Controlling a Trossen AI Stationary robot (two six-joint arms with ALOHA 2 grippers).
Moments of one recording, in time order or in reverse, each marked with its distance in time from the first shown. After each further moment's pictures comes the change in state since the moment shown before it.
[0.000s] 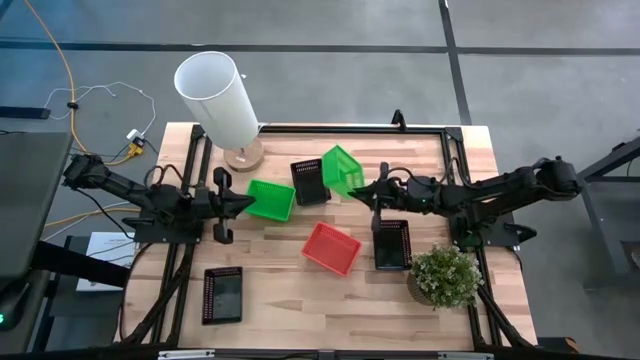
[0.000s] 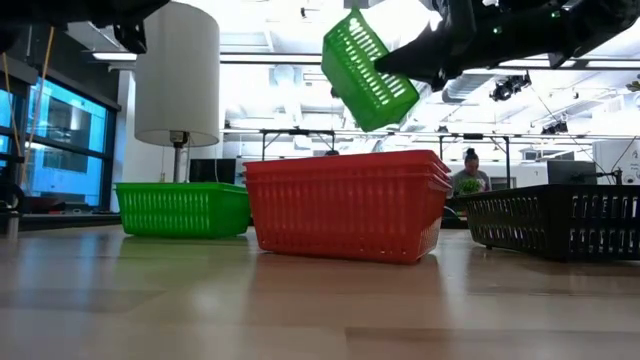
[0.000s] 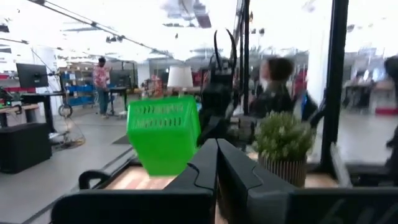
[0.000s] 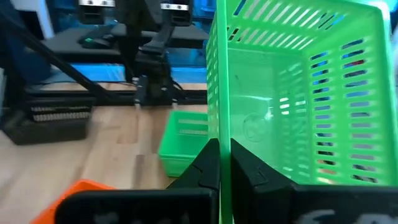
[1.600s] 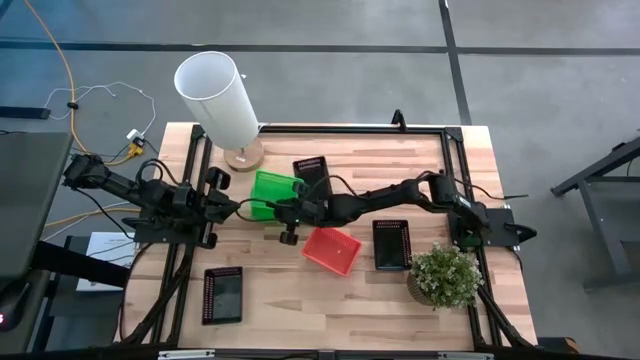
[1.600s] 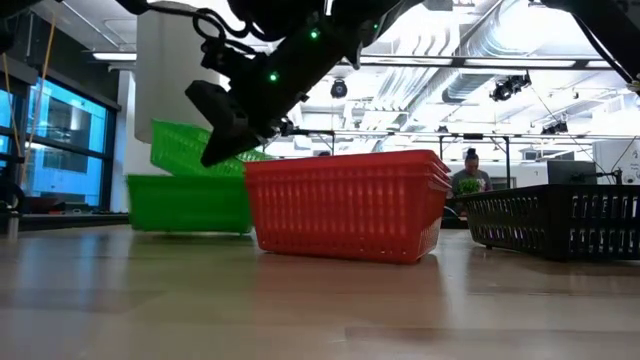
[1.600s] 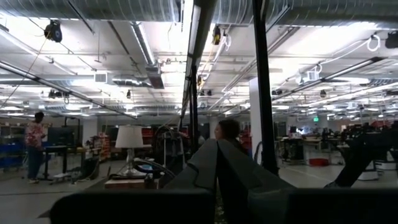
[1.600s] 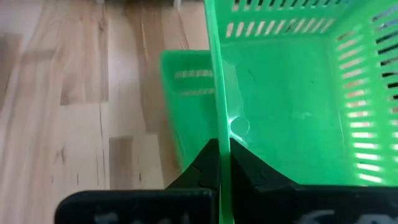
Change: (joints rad) left arm 0.000 0.000 0.000 0.253 0.257 0.019; right arm 0.048 1.010 1.201 -0.778 0.147 0.085
